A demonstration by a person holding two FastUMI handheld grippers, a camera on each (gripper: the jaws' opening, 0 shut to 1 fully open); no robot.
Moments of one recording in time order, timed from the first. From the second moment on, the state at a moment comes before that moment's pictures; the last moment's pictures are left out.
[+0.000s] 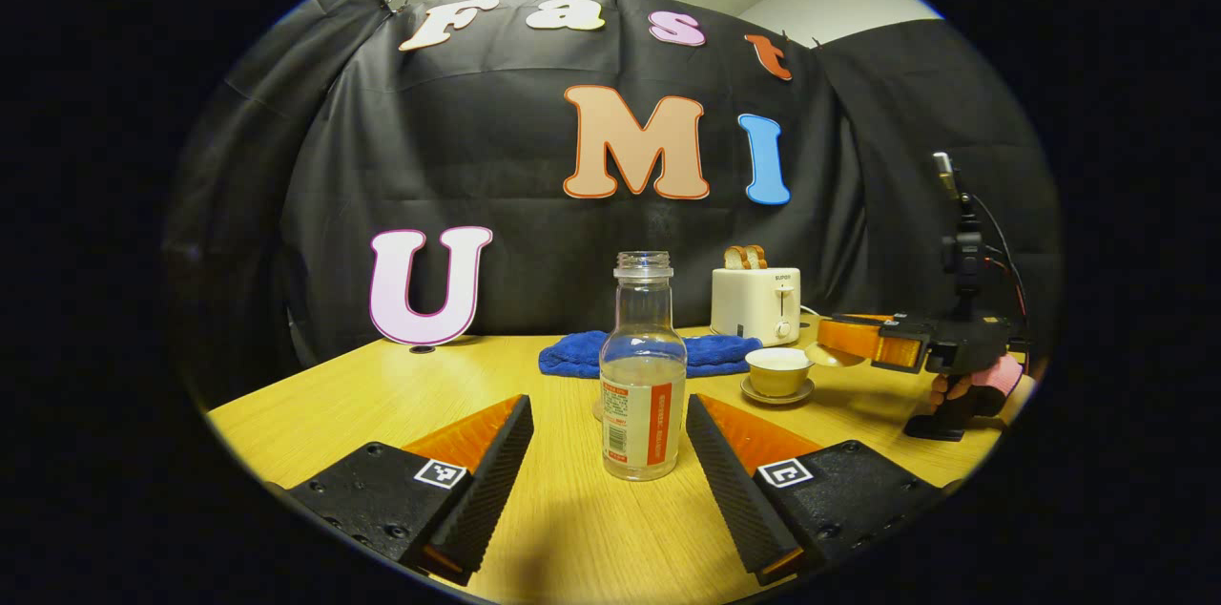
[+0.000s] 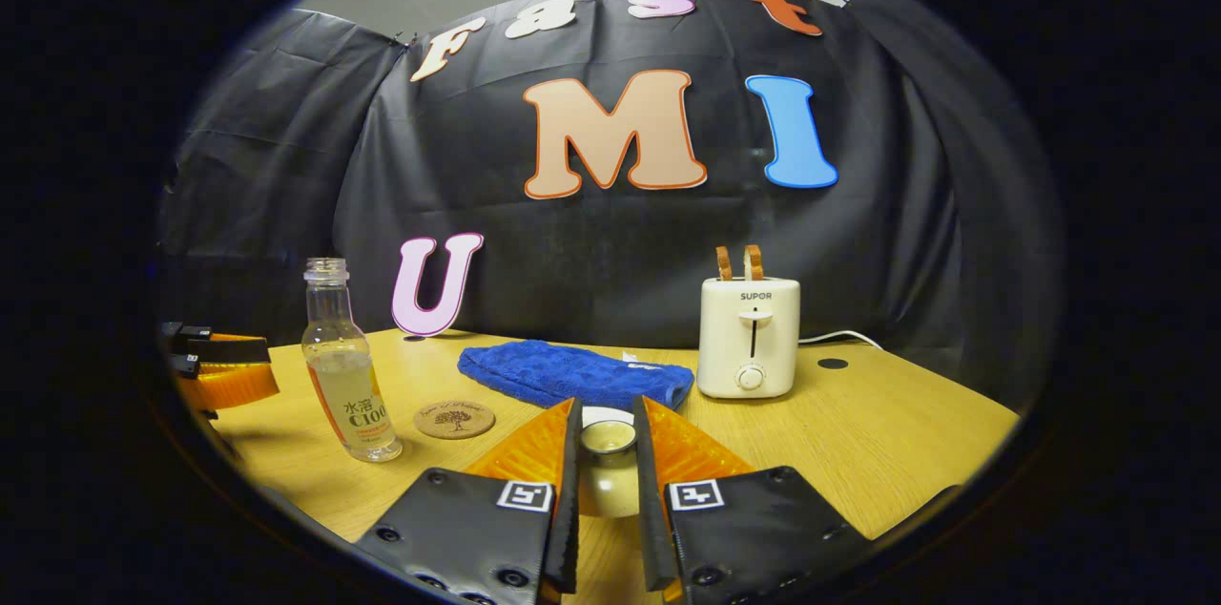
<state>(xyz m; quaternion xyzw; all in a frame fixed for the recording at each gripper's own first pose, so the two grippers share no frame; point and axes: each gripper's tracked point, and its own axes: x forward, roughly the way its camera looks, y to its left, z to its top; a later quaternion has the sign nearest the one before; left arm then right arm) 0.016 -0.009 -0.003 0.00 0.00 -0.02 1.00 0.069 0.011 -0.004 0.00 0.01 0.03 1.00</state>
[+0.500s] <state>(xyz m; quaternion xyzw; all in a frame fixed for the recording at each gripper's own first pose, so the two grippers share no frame) 0.058 -0.018 -0.016 0.00 0.04 -0.04 1.00 0.035 -0.013 0.000 0.00 0.00 0.00 1.00</state>
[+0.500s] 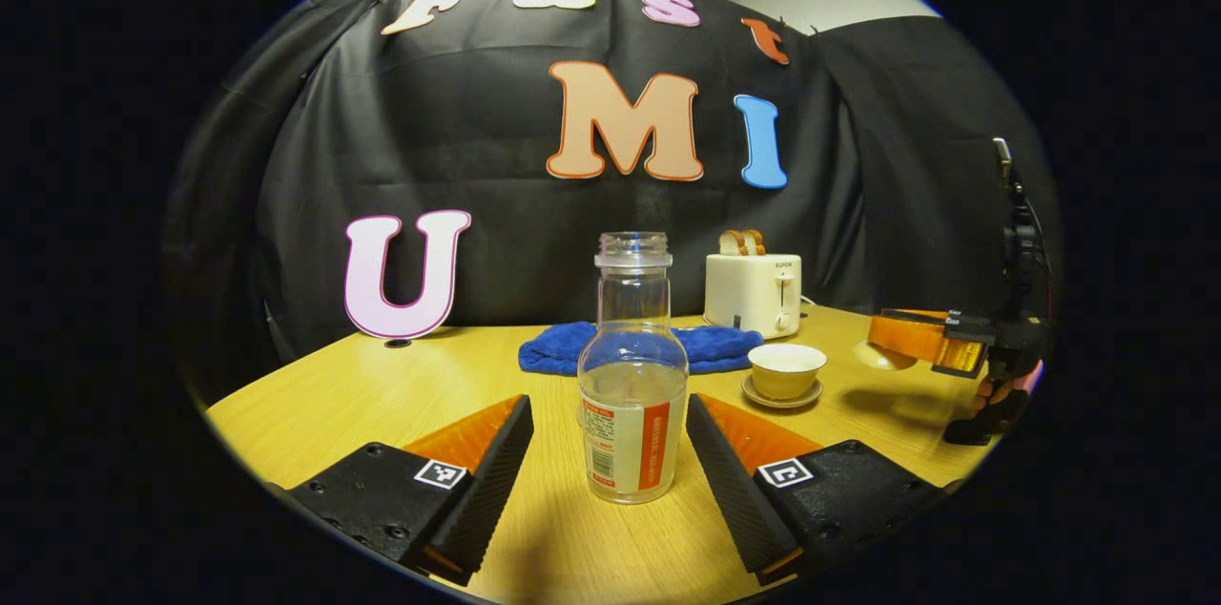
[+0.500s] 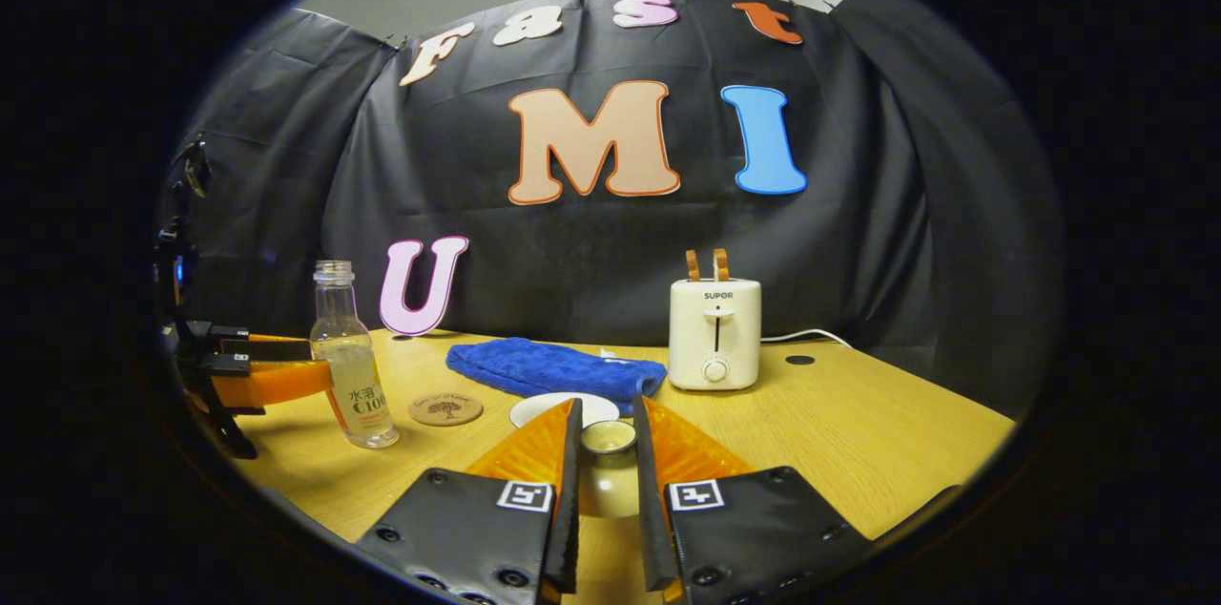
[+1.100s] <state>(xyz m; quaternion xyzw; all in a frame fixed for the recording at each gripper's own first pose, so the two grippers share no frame) 0.093 -0.032 -0.038 0.00 0.12 -0.05 0.99 0.020 -0.024 0.000 0.00 0.00 -0.01 1.00</state>
